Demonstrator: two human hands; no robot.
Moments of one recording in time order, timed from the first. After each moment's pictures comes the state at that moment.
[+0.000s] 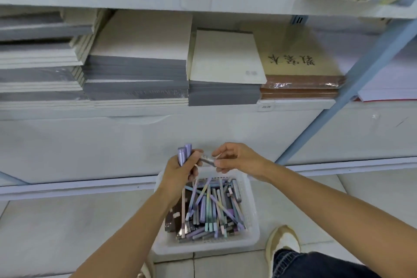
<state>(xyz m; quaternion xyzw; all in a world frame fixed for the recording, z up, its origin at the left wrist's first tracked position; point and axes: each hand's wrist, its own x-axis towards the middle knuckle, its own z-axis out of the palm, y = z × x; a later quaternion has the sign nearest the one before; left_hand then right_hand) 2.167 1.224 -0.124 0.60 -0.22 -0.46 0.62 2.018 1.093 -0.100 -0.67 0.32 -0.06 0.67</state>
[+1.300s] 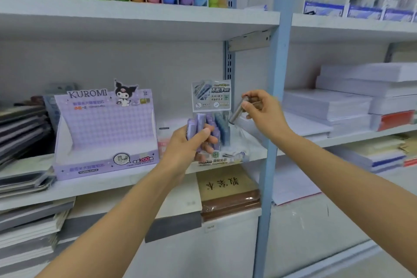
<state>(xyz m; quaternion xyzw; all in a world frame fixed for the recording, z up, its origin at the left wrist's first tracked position) 2.091 1.120 0.239 0.47 -0.53 -0.34 0.61 1.919 0.988 0.269 -0.72 0.31 -0.57 0.25</state>
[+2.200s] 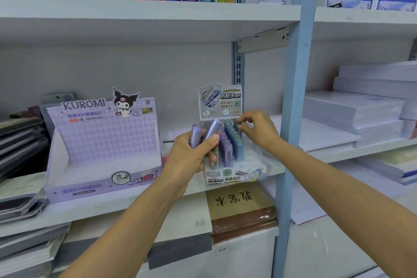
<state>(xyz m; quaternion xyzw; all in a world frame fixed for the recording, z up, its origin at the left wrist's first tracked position) 2.110 1.090 0.239 0.48 -0.54 -0.31 0.62 1.957 0.906 0.239 -0.81 0.40 -0.42 0.11</state>
